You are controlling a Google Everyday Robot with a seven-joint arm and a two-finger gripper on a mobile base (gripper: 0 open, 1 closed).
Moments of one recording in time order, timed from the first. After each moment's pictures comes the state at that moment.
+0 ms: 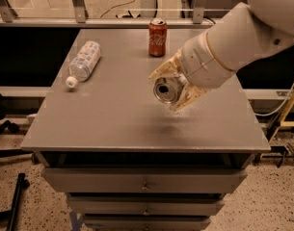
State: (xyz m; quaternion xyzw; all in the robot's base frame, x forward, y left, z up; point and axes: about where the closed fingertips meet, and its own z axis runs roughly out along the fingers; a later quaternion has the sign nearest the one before) arm 0.479 -0.050 0.932 -0.90 0.31 -0.05 0.32
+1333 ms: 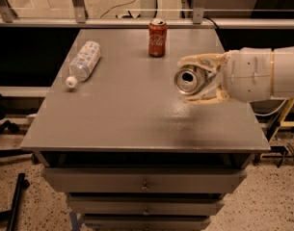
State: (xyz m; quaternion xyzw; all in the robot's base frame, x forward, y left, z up) arm 0.481 -0.090 0.957 -0.74 0.37 0.00 0.55
